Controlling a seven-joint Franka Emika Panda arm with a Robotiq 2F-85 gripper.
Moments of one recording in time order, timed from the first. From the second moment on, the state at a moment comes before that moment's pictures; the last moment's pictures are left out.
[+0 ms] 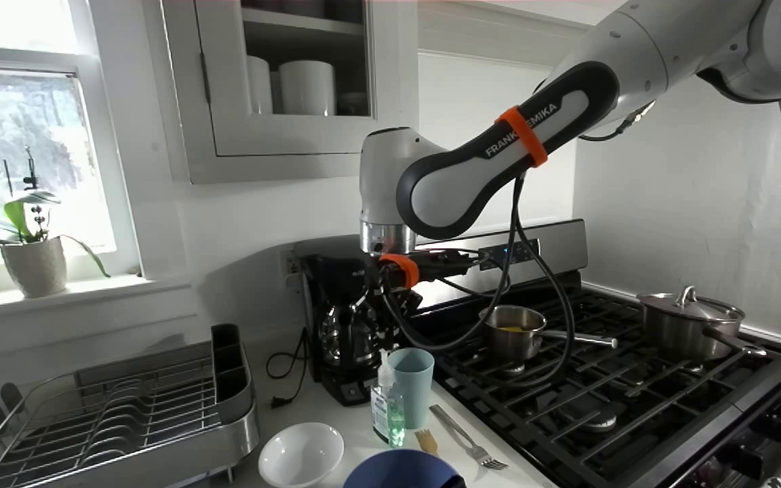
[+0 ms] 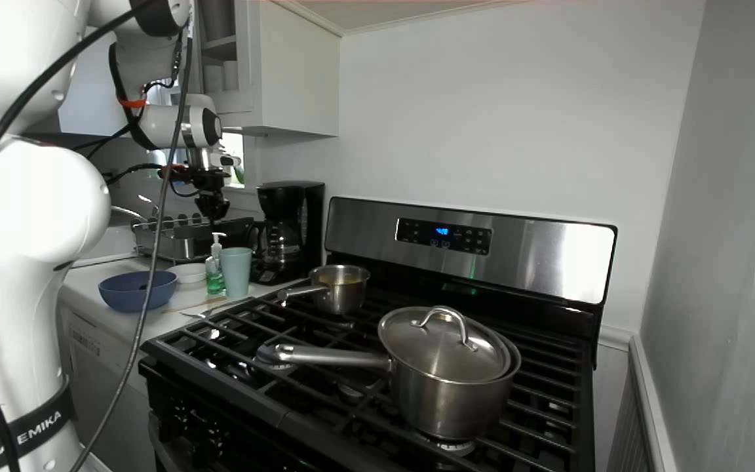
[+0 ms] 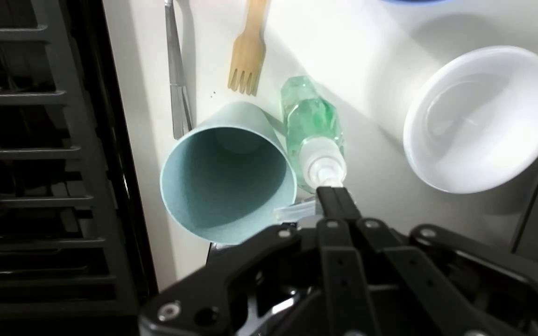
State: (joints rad) arm 0.44 0.41 0.24 -1.75 -0.22 2.24 0.84
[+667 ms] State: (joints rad) arm 0.44 0.43 0.23 -1.74 -0.22 2.24 0.84
